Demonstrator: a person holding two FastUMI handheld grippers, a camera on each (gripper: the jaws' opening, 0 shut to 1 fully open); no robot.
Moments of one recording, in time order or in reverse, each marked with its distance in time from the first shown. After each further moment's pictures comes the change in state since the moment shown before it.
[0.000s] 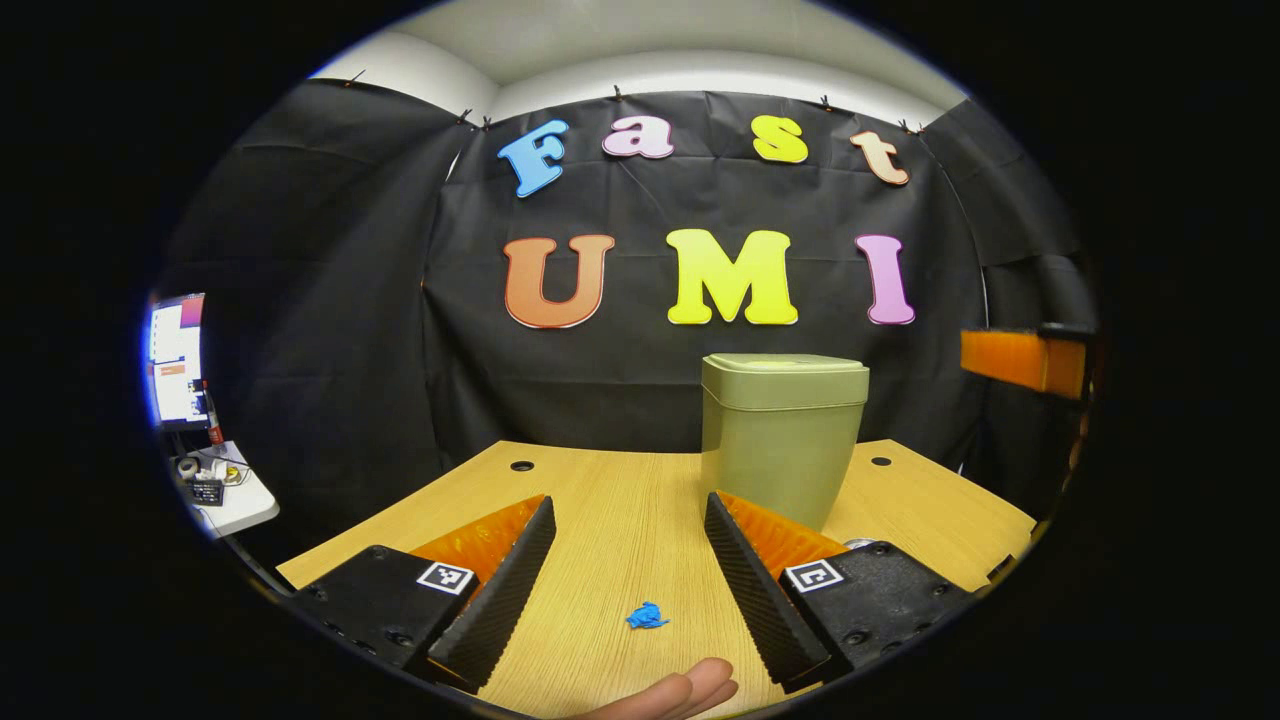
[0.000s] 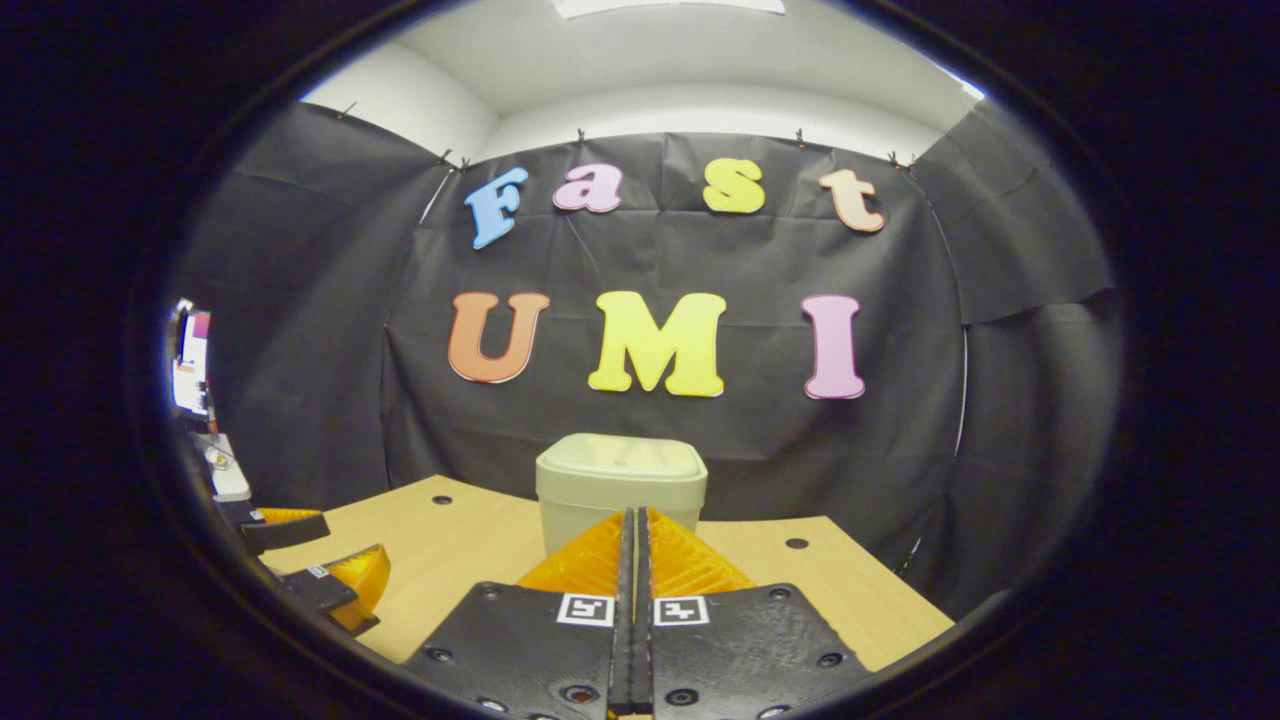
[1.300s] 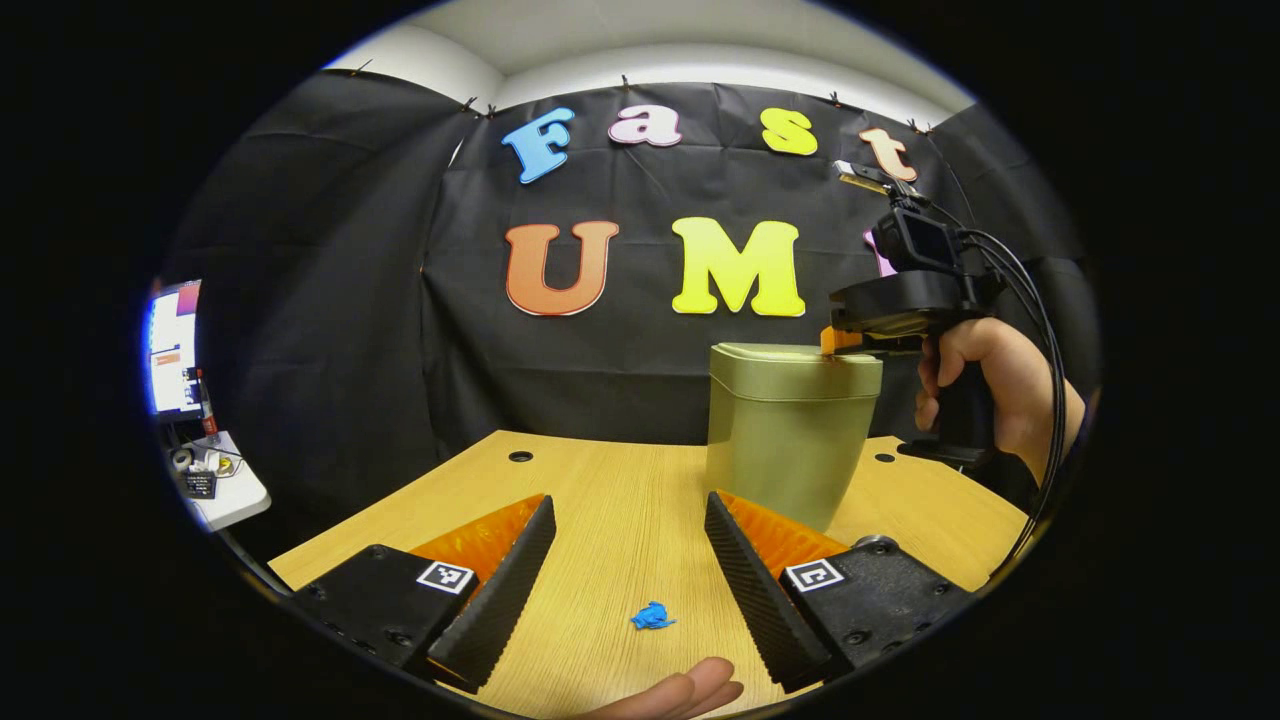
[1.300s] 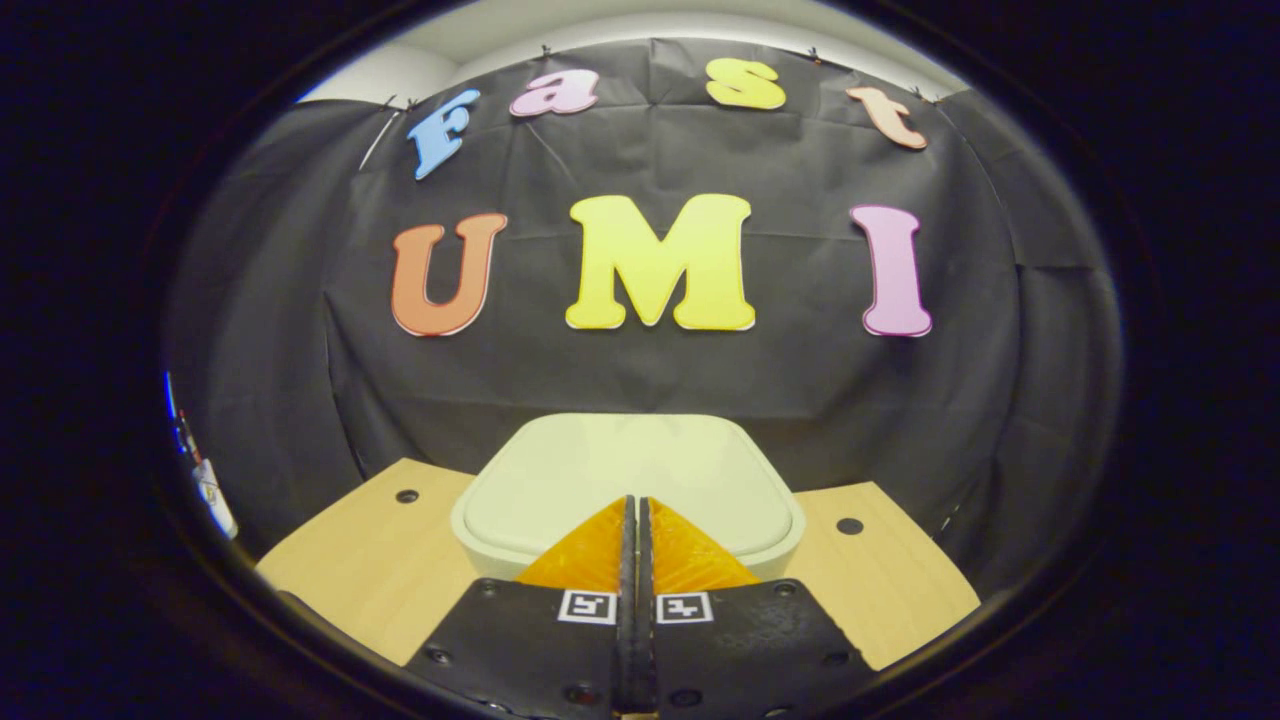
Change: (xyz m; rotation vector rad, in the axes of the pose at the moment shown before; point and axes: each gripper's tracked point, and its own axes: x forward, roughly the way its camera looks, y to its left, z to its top) left arm 0.016 0.008 -0.013 -0.018 0.025 -0.007; right arm 0.201 0.002 -0.041 0.052 0.260 -0.042
